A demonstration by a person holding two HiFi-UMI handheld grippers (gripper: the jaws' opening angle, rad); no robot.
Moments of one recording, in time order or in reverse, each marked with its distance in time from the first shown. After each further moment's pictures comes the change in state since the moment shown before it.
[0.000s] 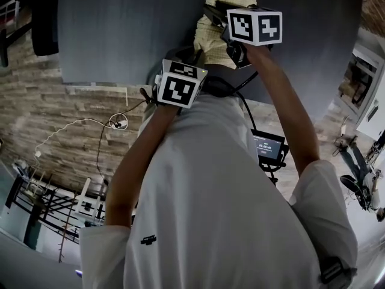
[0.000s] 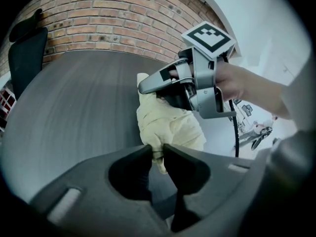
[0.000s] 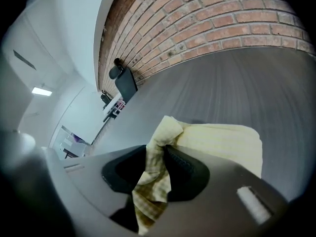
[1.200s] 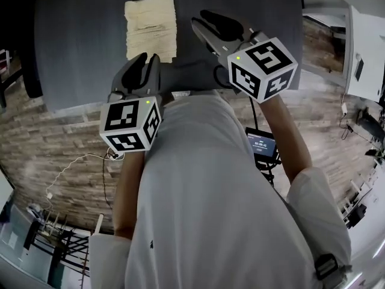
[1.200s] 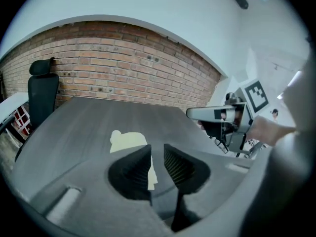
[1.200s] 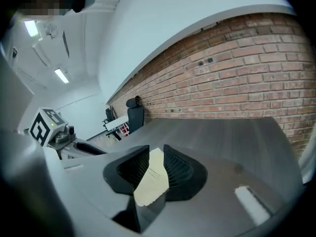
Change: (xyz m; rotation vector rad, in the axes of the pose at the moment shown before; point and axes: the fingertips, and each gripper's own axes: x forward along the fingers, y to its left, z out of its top) left arm -0.108 -0.132 0.076 0.049 -0.413 0.096; right arm -0.275 0.022 -0.009 -0.303 -0.447 -0.099
